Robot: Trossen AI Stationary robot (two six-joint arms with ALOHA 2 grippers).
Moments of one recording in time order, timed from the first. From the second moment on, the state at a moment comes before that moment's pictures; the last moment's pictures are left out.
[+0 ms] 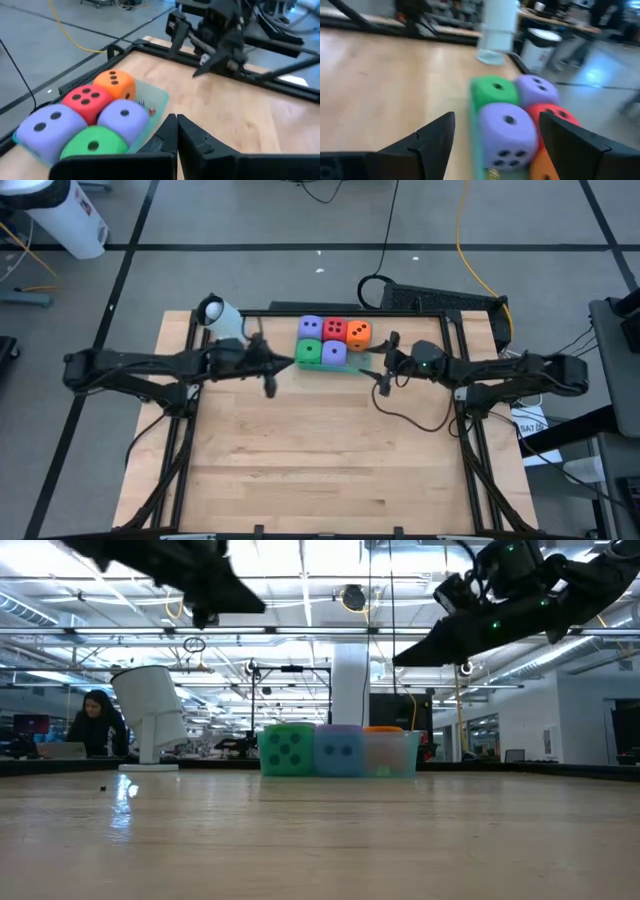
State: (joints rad) left arm 0.12 1.09 0.72 0.08 -0.13 -0.20; right arm -0.28 1.14 0.41 0.52 0.02 -0.23
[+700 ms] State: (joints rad) left arm 0.07 0.49 0.56 -0.26 -0.24 0.02; right arm -0.39 0.96 0.28 0.75 -0.35 0.30
